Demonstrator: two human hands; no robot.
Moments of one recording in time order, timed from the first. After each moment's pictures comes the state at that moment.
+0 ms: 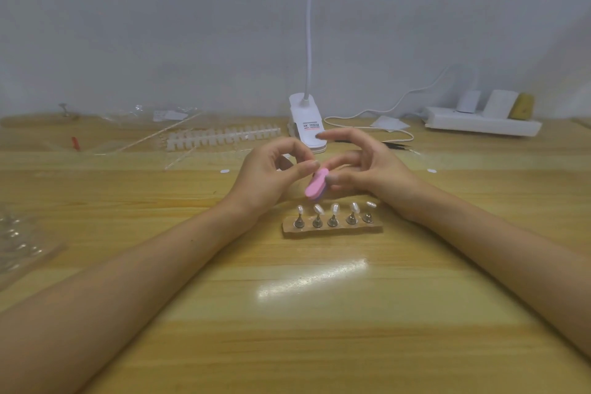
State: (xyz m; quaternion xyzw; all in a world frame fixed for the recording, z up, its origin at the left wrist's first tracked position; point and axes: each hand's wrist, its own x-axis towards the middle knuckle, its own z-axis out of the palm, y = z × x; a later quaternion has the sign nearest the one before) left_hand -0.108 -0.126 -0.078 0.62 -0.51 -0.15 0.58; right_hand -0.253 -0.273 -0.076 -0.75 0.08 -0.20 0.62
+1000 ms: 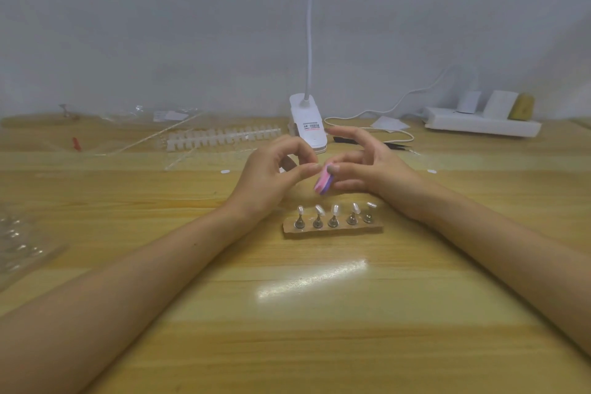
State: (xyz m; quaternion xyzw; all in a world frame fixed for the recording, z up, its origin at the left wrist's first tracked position) left_hand -0.110 -0.125 -0.075 0.63 -0.56 -0.08 0.54; right_hand -0.254 -0.270 -0.069 -0.74 0.12 -0.19 0.63
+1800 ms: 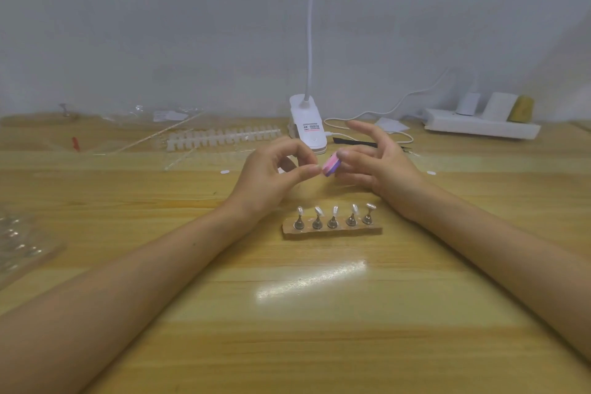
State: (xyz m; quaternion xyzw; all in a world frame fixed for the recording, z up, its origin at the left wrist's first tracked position) left_hand -0.109 -0.127 -0.077 0.63 -0.53 -0.10 0.55; right_hand -0.252 -0.273 -0.071 -0.69 0.14 -0.25 0.66
